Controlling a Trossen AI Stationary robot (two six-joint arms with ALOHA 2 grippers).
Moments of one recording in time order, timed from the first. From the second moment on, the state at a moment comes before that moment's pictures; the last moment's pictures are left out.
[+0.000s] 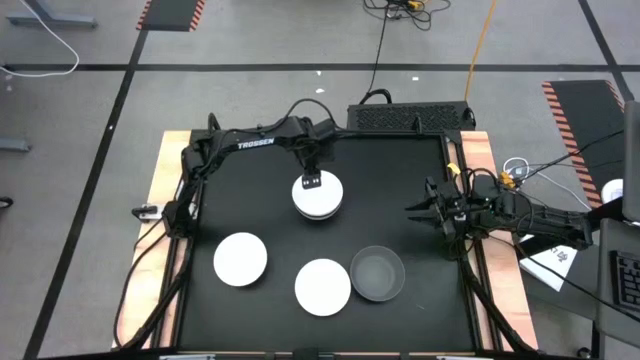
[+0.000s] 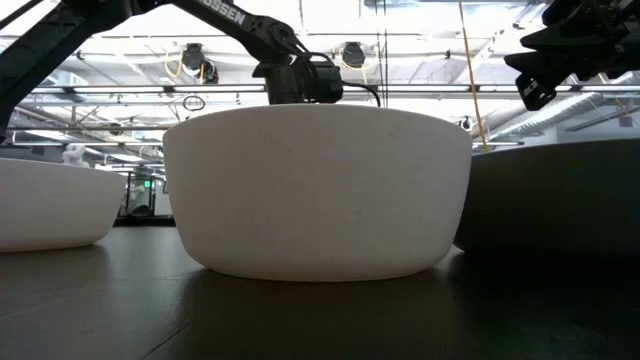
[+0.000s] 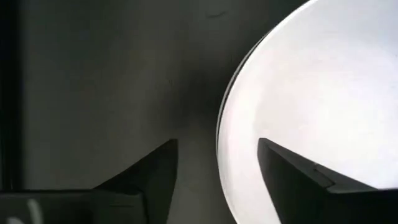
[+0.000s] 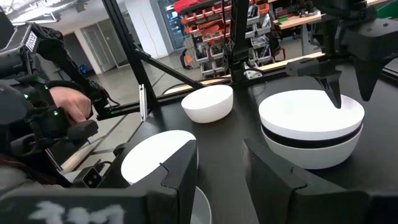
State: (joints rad) left arm 0.44 2.12 1.80 -1.04 0.08 0.31; right arm -0.21 0.16 0.23 -0.17 -0.37 0.28
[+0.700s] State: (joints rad) left arm 0.44 2.11 1.77 -1.02 0.02 0.34; right arm -0.21 0.16 0.23 -0.16 -0.37 0.28
